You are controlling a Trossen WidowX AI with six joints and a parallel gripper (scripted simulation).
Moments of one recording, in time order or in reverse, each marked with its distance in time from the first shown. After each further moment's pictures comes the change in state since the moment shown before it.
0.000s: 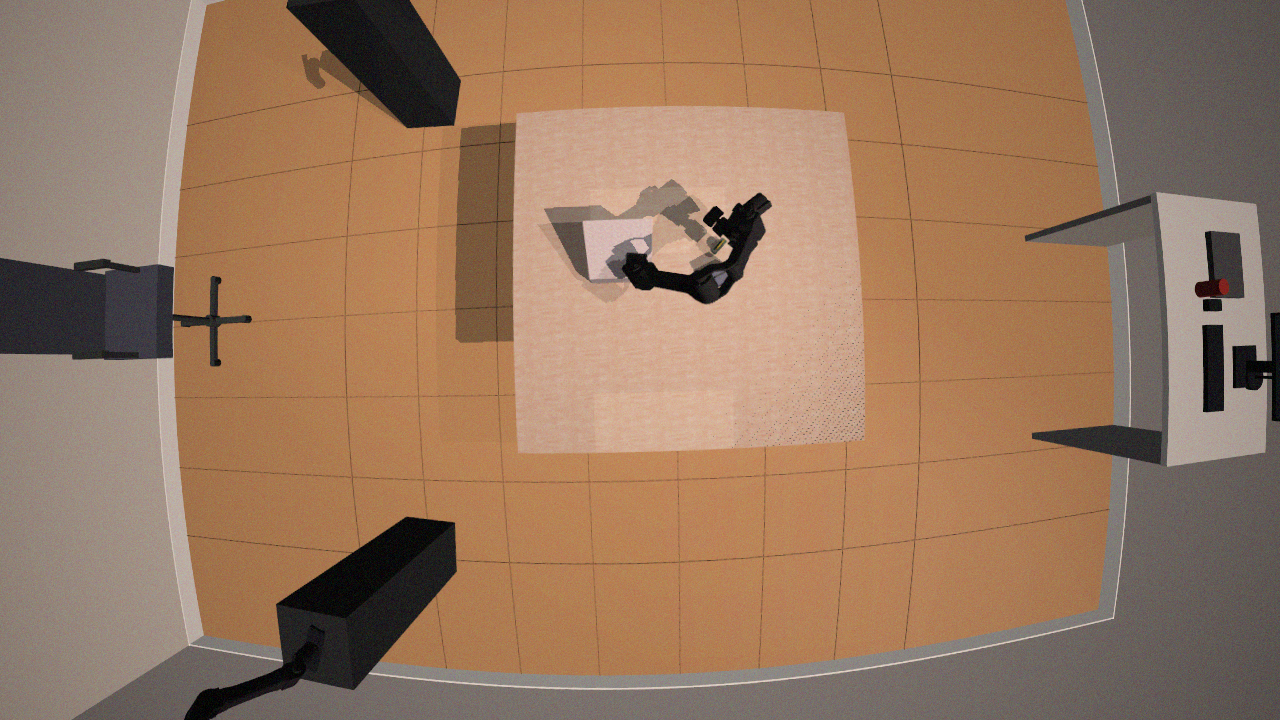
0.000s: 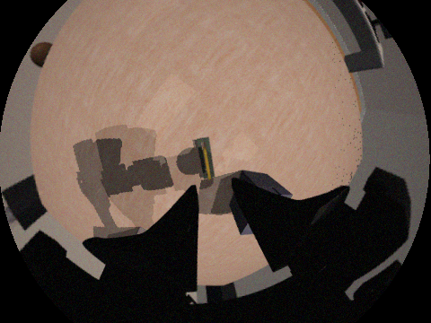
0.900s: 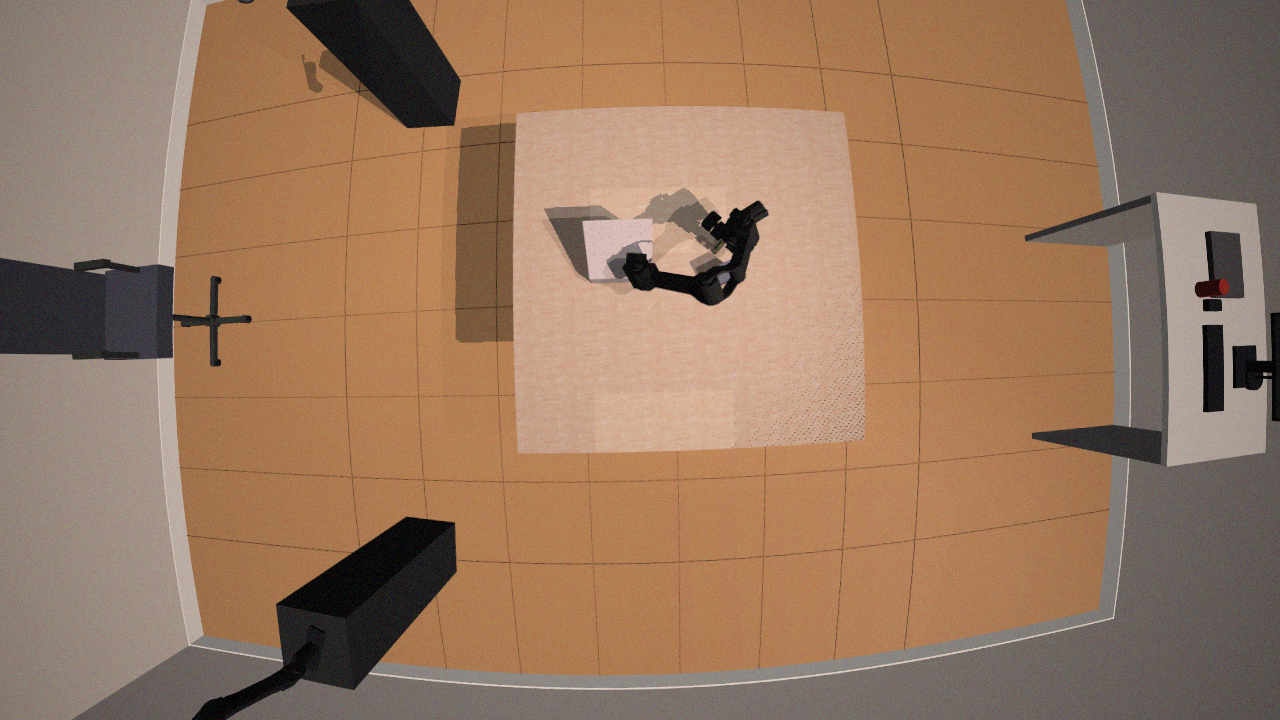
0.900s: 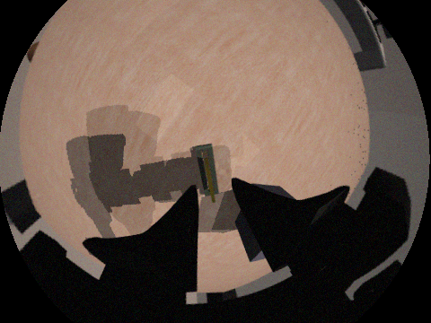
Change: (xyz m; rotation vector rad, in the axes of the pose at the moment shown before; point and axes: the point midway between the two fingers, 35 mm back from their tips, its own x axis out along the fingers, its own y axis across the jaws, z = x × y) arm 0.044 -0.001 0.002 -0.001 -0.005 -0.005
